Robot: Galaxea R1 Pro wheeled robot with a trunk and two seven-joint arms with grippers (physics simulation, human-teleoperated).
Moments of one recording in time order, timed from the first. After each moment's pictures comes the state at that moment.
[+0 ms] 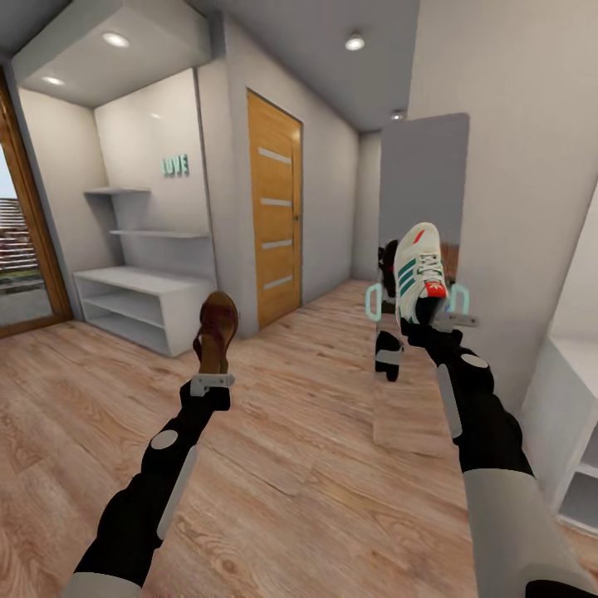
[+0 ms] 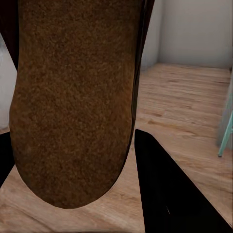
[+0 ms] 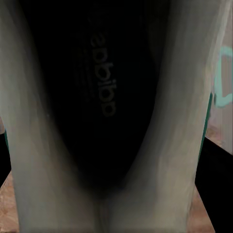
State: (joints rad) left arm -0.45 -0.04 -0.06 -1.31 0.00 0.25 0.01; right arm -0.76 0.01 -0.18 -1.26 0.01 0.44 0.00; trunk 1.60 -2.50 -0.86
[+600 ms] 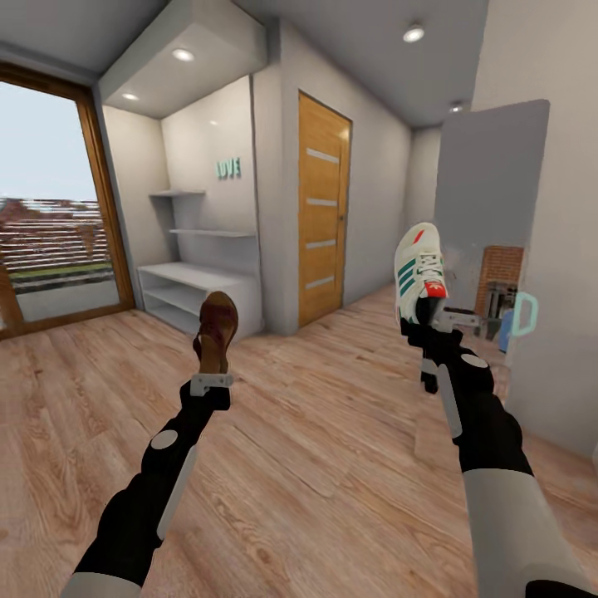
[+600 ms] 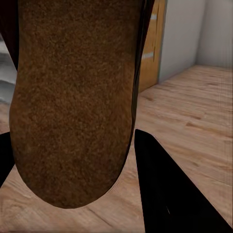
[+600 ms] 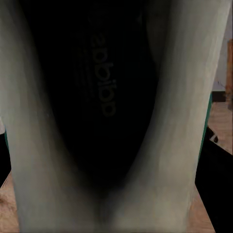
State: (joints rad) left arm -0.45 -0.04 -0.06 -1.31 0.00 0.25 0.01; right arm -0.76 0.01 -0.18 -1.26 0.01 0.44 0.00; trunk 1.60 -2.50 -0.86
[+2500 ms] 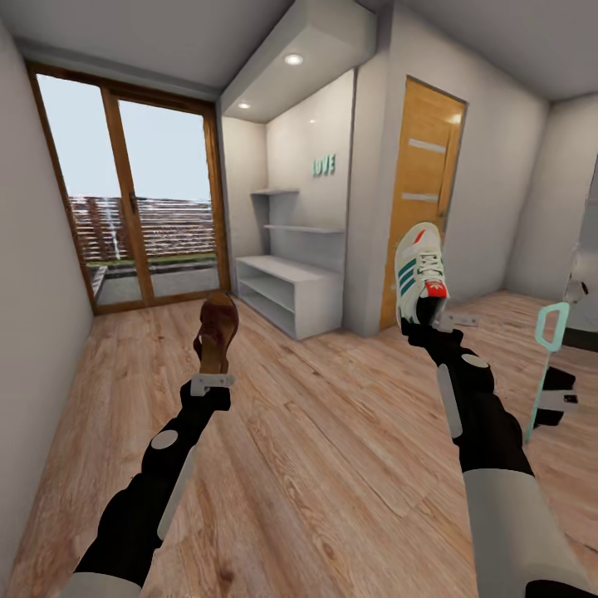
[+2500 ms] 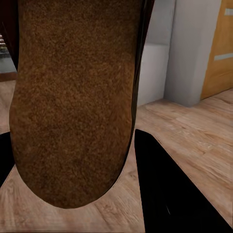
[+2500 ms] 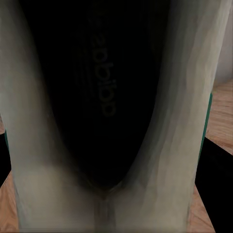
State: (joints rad) left arm -0.45 -0.04 -0.06 -1.31 0.00 0.25 0.01; right arm -0.76 0.01 -0.18 -1.26 0.02 0.44 0.00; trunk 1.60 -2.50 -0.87
